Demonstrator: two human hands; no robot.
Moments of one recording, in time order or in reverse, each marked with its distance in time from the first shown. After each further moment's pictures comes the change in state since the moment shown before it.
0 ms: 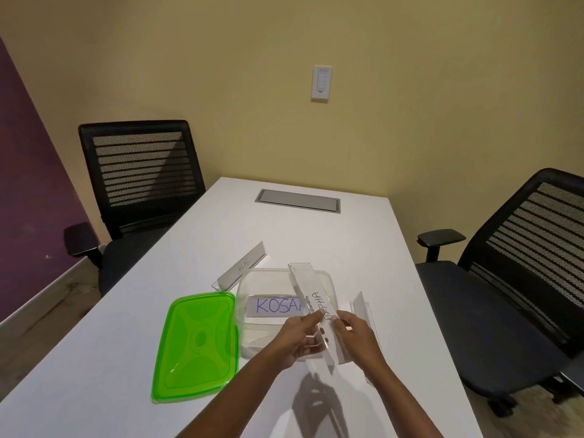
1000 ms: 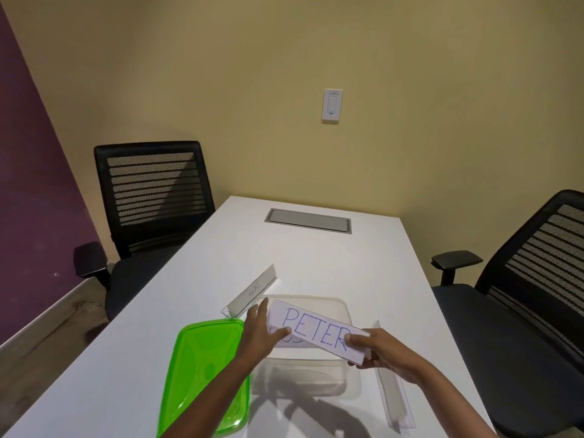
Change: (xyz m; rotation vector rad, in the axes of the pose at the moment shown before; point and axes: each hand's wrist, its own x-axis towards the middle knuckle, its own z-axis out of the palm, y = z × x) left_hand 0.016 0.049 -0.085 0.951 0.461 0.344; right_hand 0.052 -0.017 -0.035 0.146 -0.490 0.180
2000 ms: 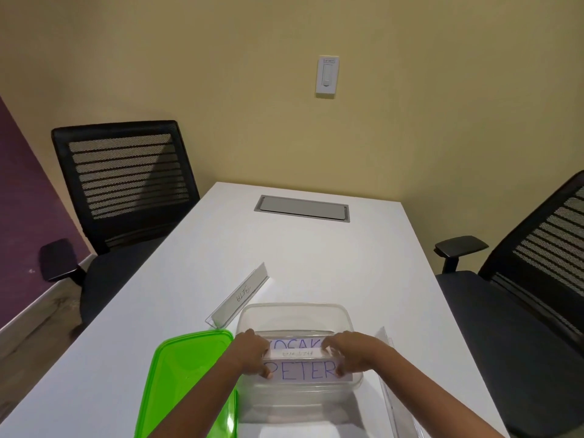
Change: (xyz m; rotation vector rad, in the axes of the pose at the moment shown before) left_hand 0.080 -0.029 0.018 0.927 -0.534 0.174; right_hand 0.116 0.007 -0.002 -1.212 -0.158 -0.009
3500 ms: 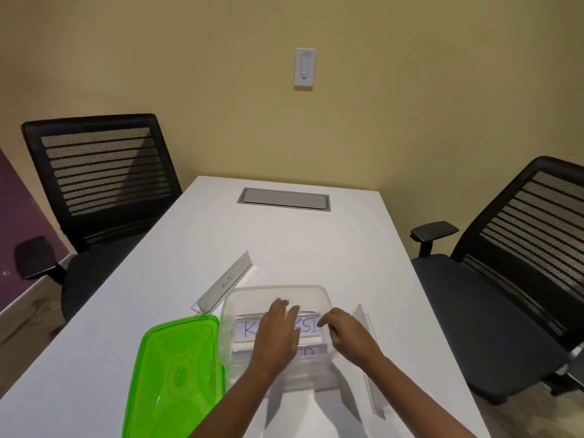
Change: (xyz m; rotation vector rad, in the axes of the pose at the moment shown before) left_hand -0.035 0.089 0.007 -0.154 0.785 0.117; right_hand -0.037 0.007 0.040 0.313 0.618 0.021
